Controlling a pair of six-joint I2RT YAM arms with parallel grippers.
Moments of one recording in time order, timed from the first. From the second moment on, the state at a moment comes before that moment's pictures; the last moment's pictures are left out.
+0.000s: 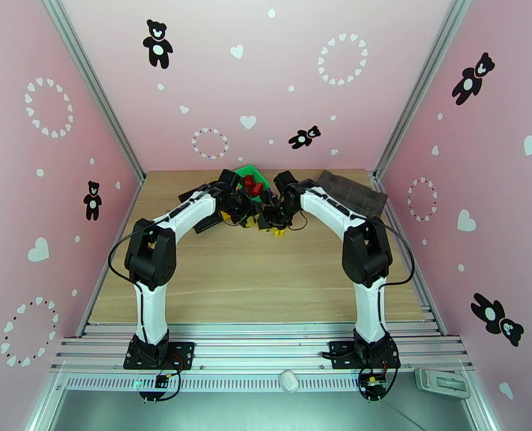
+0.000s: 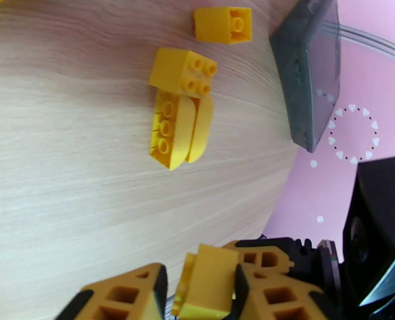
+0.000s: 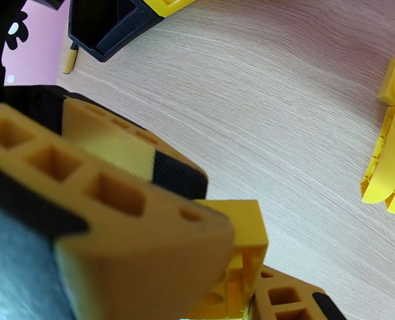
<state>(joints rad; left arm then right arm) -0.43 2.03 1.66 -0.66 0.67 -0.92 0.50 2.06 1.78 -0.97 -0.59 0.27</state>
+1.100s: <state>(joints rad) -0.22 2.01 1.64 -0.70 0.69 -0.91 0.43 2.03 1.78 -0.90 -0.58 0.32</state>
